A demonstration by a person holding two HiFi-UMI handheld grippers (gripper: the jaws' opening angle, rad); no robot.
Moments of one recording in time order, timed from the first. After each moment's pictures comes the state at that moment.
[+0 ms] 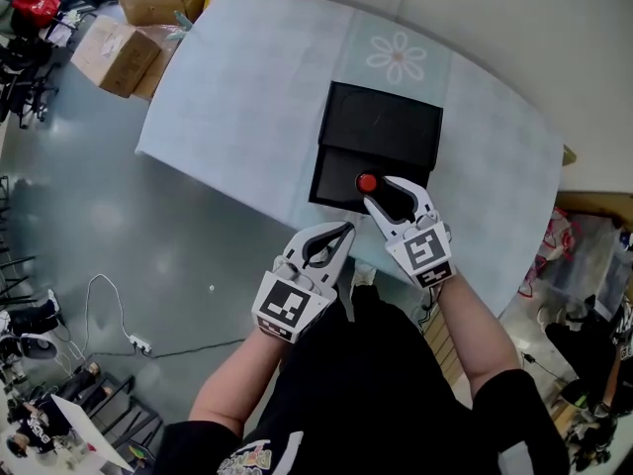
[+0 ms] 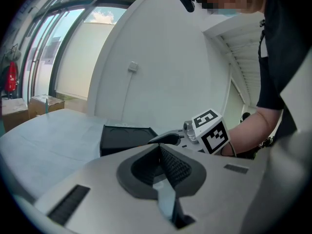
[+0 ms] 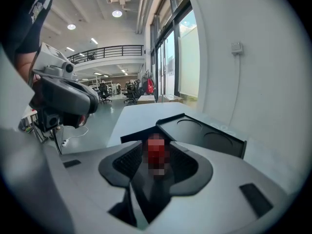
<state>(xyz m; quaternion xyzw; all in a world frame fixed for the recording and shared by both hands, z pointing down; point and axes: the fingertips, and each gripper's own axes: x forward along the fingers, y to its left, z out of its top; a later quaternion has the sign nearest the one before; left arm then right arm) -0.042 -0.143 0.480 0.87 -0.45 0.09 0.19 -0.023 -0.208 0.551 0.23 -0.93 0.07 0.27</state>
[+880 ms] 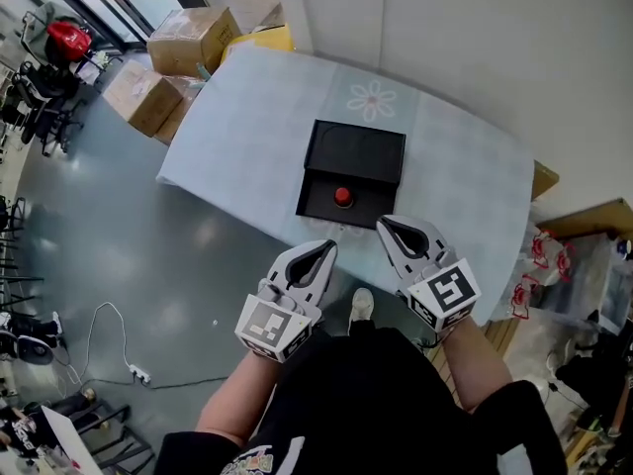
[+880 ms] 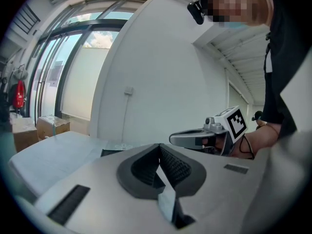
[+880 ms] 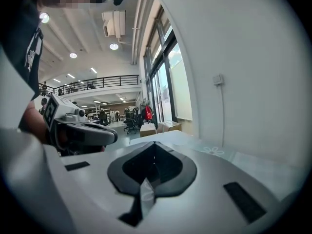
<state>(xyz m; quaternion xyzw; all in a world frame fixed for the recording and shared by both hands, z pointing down) -0.001 -0.086 0.377 0.85 -0.51 0.05 0.12 0.061 -0.137 0.390 0.25 -0.96 0.09 0.10</state>
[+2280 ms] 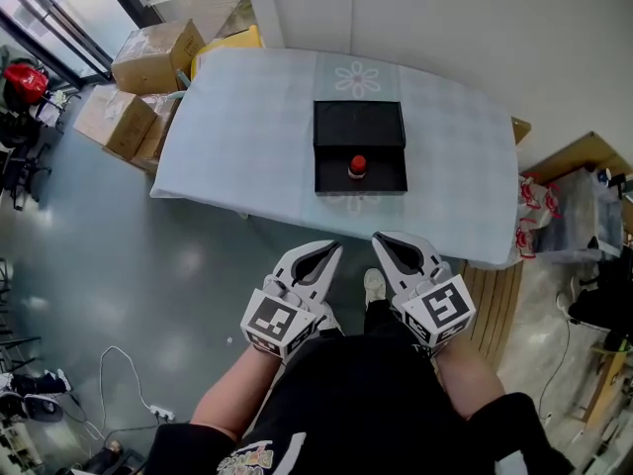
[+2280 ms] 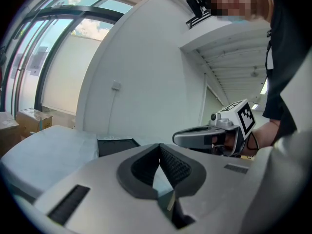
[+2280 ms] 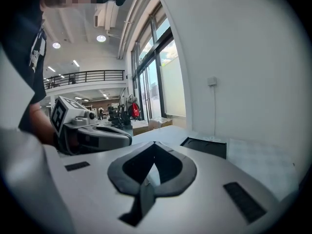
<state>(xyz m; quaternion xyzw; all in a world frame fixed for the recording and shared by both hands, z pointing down) -0.073 0.002 0.389 0.92 -0.38 0.05 0.12 -0.020 -0.011 0.388 0.36 -0.92 0.10 0.12</state>
